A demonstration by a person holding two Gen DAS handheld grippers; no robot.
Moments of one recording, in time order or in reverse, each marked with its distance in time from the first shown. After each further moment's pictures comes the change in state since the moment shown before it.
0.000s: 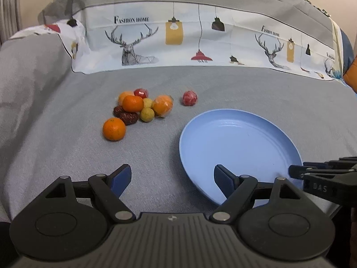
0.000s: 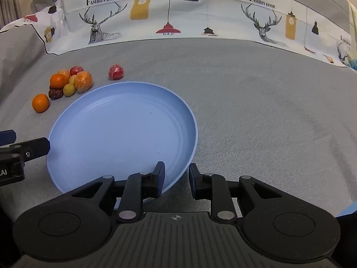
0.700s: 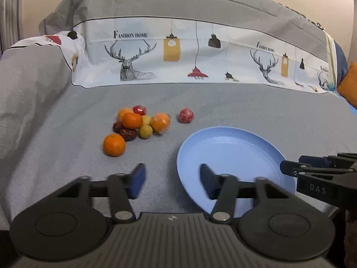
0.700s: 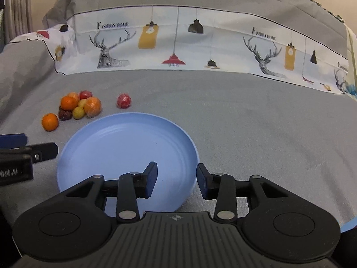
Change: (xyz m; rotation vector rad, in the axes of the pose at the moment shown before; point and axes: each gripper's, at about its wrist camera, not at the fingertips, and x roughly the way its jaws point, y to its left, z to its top) left arm -0.013 0.010 0.004 -0.005 -0.065 -0.029; right arm -0.024 0.009 0.008 -0.042 -0.161 0.006
